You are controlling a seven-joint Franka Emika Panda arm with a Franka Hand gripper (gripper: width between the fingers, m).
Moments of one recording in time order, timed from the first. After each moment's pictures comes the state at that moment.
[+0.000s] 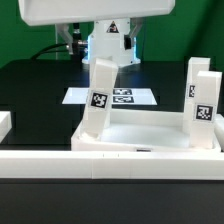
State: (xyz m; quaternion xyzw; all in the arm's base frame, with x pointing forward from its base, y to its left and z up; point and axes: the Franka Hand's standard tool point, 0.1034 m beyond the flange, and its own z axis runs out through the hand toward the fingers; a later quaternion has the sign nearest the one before) arm 0.568 -0.058 0.147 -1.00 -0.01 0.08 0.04
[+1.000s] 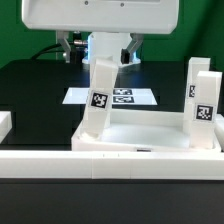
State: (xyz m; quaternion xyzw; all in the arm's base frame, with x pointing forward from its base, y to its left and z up) arm 0.599 -0.063 0.132 -1.00 -0.07 0.06 -0.03
